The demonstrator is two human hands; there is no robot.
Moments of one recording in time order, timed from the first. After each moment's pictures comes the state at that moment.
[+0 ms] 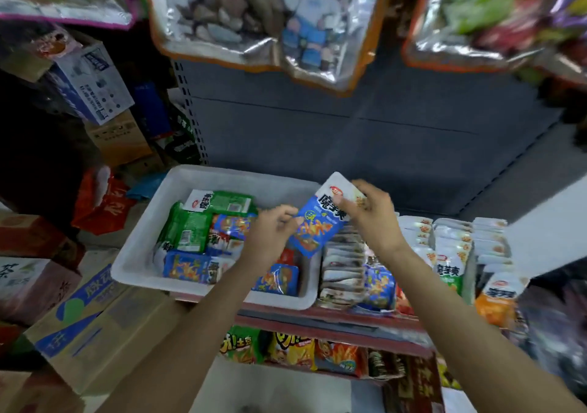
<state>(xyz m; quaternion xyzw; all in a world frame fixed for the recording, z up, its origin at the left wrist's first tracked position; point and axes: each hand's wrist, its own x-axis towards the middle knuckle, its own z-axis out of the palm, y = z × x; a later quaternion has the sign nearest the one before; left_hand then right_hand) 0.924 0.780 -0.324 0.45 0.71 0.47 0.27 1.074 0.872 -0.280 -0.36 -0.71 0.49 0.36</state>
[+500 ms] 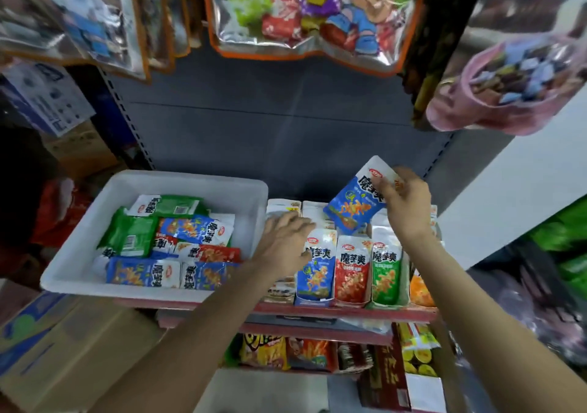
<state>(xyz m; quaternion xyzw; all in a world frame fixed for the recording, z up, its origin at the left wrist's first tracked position) 1.040 0.834 -0.332 0.71 0.70 0.02 0.08 1.216 0.936 -0.268 -0.47 -0.68 0.35 0.44</state>
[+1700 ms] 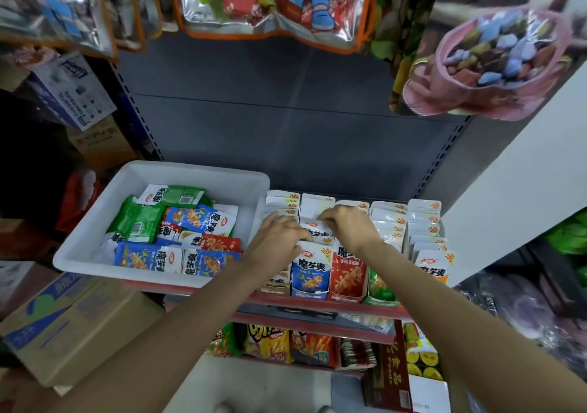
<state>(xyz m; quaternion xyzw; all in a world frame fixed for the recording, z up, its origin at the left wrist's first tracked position) 1.049 0.817 -0.333 0.71 0.70 0.11 0.09 1.187 0.928 -0.330 -0.39 -0.91 0.16 0.02</state>
